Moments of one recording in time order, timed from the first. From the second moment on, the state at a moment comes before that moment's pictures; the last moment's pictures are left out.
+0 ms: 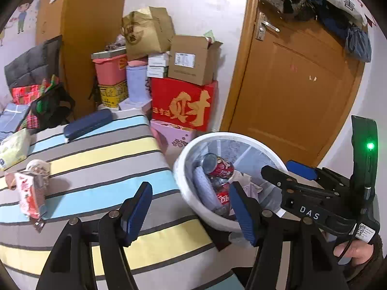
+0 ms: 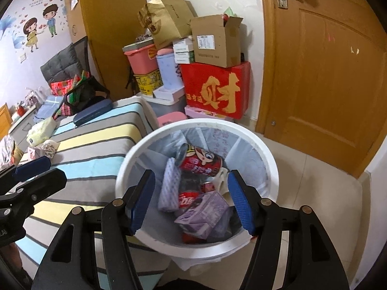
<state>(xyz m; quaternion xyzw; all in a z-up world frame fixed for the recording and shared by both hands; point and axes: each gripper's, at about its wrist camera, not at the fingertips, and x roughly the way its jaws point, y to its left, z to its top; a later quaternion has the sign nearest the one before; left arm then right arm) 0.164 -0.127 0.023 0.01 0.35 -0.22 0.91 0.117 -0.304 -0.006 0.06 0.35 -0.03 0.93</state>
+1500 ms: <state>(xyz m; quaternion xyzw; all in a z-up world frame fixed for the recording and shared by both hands) 0.154 0.100 0.006 -0.03 0.34 -0.03 0.94 0.138 -0.132 -0.007 0.01 0.34 0.14 0.93</state>
